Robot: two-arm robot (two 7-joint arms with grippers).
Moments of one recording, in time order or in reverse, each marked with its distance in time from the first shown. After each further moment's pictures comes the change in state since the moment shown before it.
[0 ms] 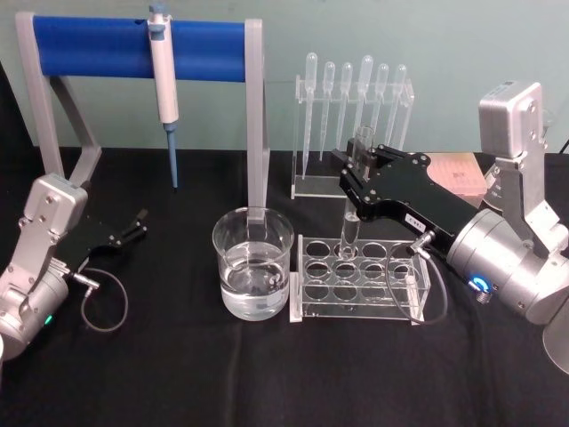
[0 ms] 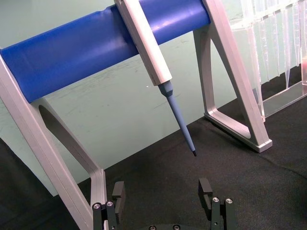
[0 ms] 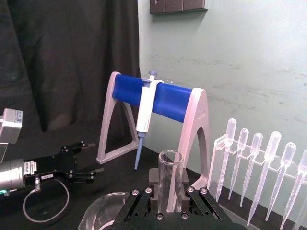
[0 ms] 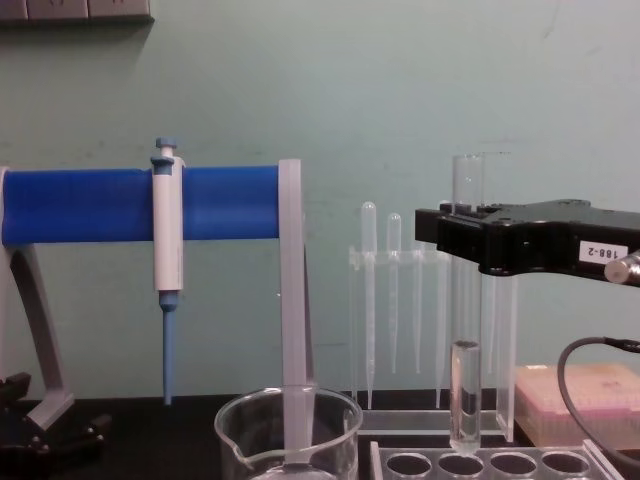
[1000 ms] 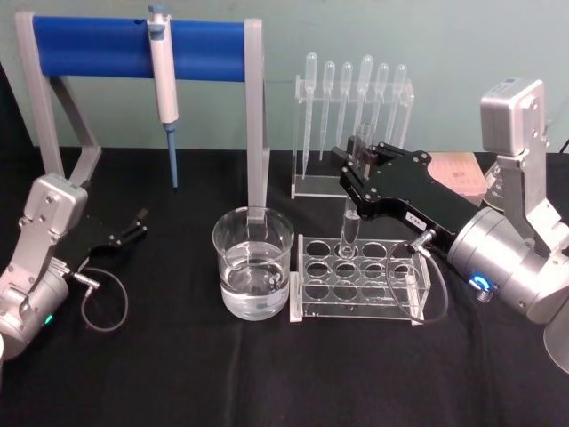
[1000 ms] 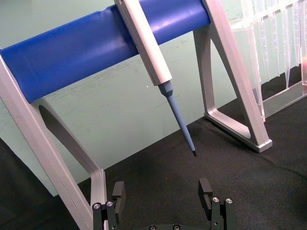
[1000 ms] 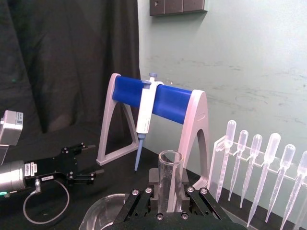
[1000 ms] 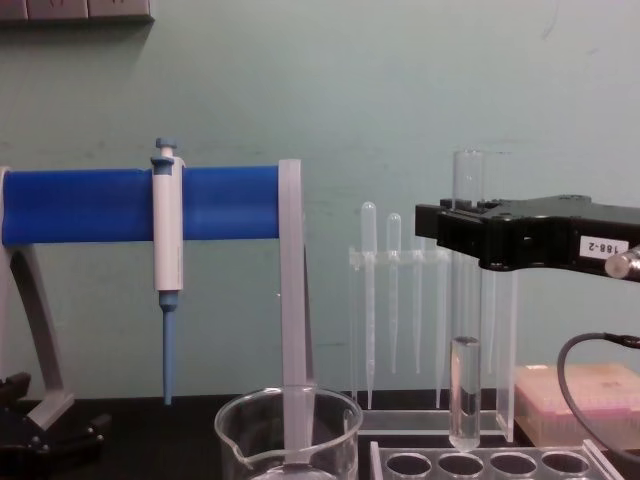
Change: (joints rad) left arm 0.000 0.000 0.000 0.000 0.000 0.000 0.000; right arm 0.000 0.000 0.002 -0.006 0.001 0.002 -0.002
